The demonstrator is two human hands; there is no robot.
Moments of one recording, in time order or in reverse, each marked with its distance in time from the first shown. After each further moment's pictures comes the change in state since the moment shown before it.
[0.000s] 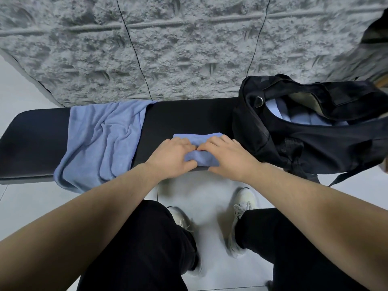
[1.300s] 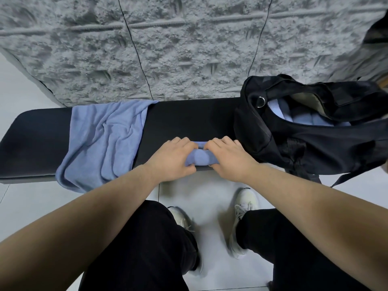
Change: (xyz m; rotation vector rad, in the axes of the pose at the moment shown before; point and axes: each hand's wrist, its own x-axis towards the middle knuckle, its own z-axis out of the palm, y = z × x) left_hand -0.007 -0.007 0.007 0.039 0.033 0.008; right_hand 0.002 0.000 0.013 -0.087 0.070 0.024
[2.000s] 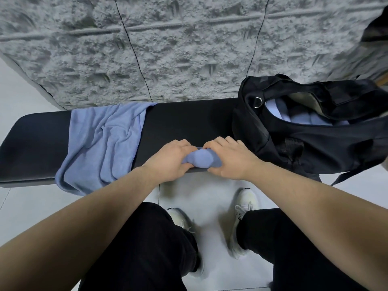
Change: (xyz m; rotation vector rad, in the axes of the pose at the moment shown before) left_hand 0.004 -0.006 0.006 -0.117 -0.051 0.031; right_hand -0.001 0.007 -0.012 0.078 -0.124 0.060
